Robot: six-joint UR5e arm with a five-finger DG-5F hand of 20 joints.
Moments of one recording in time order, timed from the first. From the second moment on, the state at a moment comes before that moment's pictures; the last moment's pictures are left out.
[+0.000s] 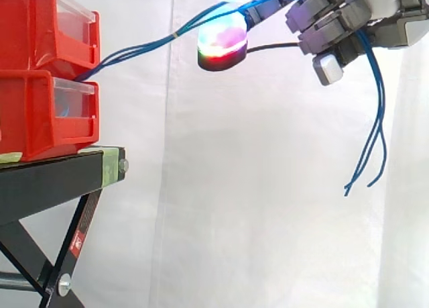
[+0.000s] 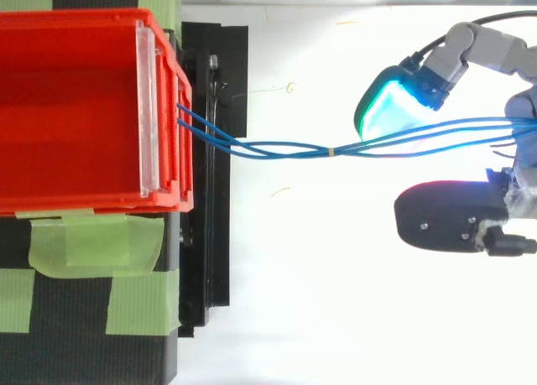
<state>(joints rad) 0.50 -1.77 -1.74 -2.58 -0.38 -0.72</state>
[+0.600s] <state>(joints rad) 0.48 -1.77 -1.73 -2.51 -0.31 -0.71</state>
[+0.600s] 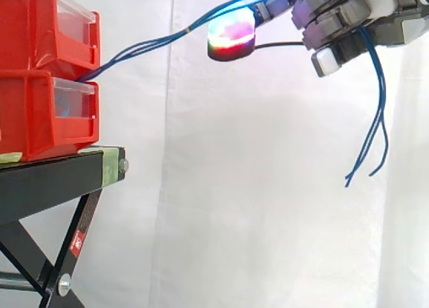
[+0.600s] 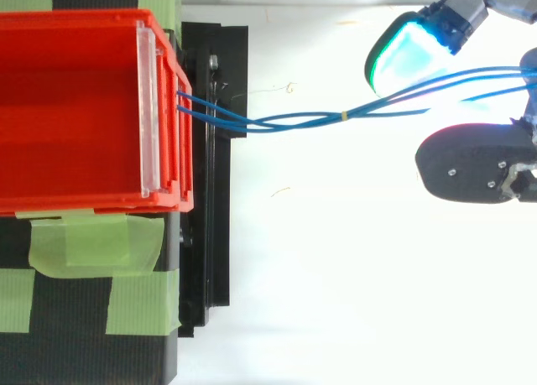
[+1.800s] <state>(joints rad) 0.45 -1.89 -1.71 -2.42 -0.33 -0.72</state>
